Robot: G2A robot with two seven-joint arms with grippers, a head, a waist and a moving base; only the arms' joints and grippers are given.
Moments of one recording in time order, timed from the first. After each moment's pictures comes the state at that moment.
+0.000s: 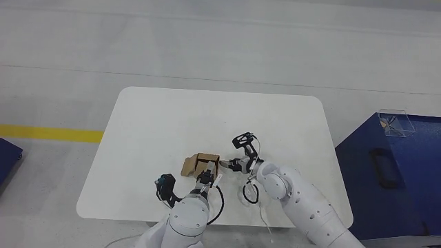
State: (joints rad) left arm 1.24 -1.29 -0.78 -1.99 -0.79 0.94 0.88; right arm -0.96 -1.24 0.87 -1.17 -0.81 -0.13 0.41
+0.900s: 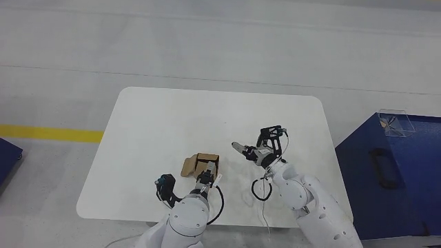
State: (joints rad) left arm 1.24 -1.29 -0.78 -1.99 -0.79 0.94 0.88; right arm -1.20 -1.19 1.13 -1.50 -0.74 -0.11 0.23
